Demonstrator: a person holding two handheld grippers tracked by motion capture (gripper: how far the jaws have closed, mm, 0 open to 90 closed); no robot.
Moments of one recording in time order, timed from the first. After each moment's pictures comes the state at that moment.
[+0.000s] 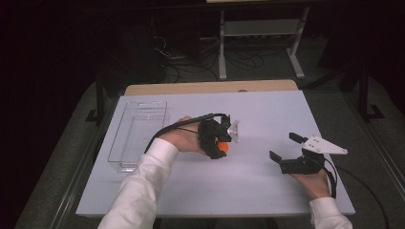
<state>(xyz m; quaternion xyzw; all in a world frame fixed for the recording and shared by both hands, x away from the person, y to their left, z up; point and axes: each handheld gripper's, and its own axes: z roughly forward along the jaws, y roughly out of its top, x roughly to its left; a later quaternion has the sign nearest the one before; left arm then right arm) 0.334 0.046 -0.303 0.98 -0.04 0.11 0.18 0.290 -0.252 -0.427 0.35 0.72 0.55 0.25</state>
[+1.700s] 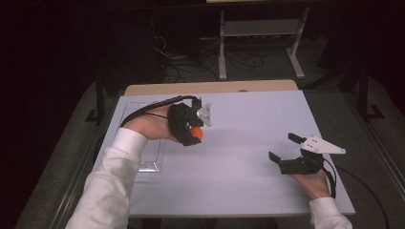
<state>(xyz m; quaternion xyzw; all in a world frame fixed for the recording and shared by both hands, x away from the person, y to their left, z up) 0.338 0.107 -0.259 0.98 -0.01 0.13 0.14 0.290 -0.250 -0.429 0.34 0.73 0.54 0.25</state>
